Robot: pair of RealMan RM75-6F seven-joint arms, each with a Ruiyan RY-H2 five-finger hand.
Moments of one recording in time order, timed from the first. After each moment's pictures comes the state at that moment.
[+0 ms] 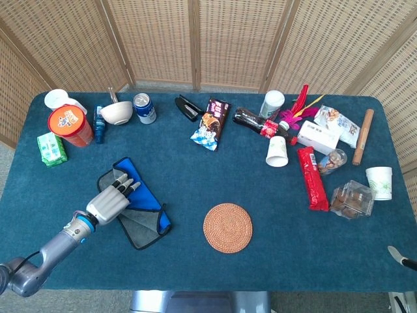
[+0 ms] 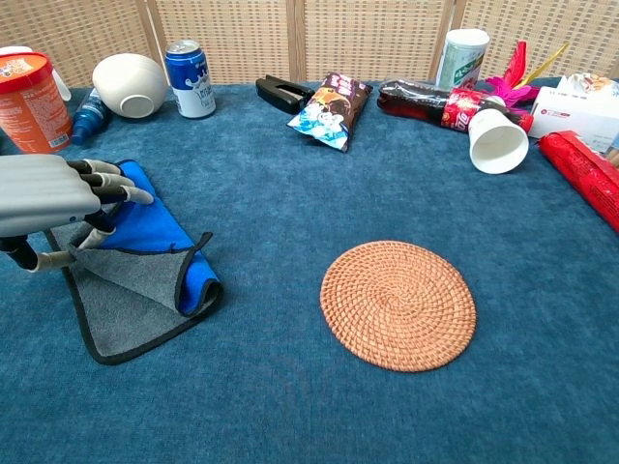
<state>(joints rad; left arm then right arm) -0.75 -1.30 0.17 -1.52 1.32 0.91 0.58 -0.09 -0.88 0.08 -1.84 -1.44 1.59 0.13</state>
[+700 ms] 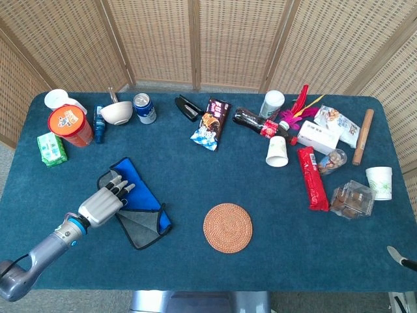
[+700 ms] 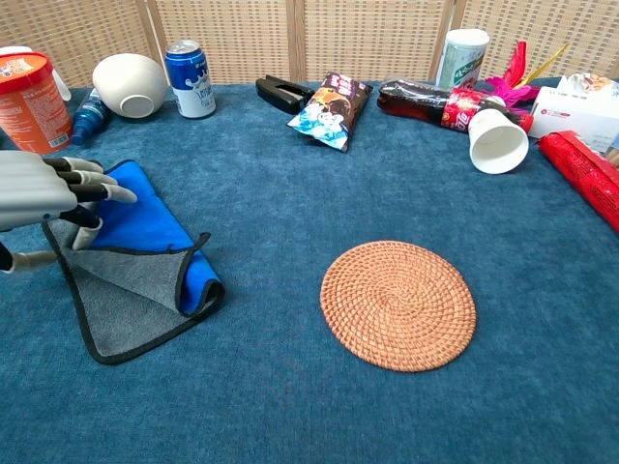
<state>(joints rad) -0.70 -1.23 0.17 -1.54 1.42 0.91 0.50 -0.09 -0.88 0.08 -1.84 -1.45 1.60 0.13</state>
